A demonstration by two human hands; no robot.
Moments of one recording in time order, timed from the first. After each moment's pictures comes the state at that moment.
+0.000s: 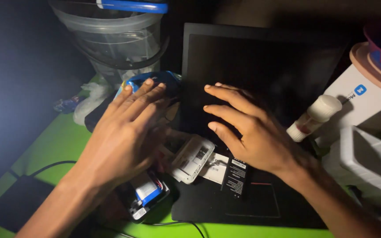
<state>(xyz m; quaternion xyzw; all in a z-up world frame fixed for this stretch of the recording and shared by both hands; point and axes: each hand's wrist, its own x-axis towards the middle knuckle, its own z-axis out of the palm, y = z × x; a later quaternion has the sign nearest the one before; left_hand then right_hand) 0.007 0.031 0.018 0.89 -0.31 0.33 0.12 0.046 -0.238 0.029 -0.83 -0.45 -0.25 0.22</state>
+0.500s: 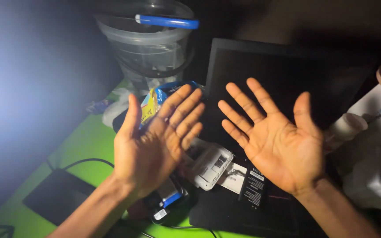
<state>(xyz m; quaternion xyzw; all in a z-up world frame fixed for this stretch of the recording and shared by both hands) -0.001 0.017 0.009 0.34 -0.23 -0.08 0.91 0.041 -0.228 0.026 -0.04 -0.26 0.36 0.89</state>
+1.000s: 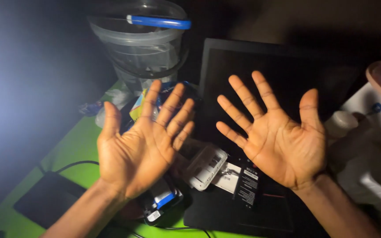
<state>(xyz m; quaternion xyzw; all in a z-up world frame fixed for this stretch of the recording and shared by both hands) 0.001 0.024 -0.007 -0.01 -0.30 -0.19 0.94 0.046 -0.240 0.027 -0.03 -0.29 0.37 0.88</state>
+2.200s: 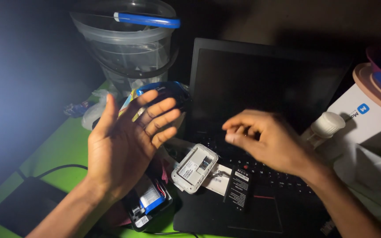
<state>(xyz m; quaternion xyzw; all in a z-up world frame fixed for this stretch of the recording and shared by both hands) 0.004 0.018 0.016 0.37 -0.09 -0.01 0.93 0.069 -0.256 0.032 -0.90 -0.29 -0.01 0.33</state>
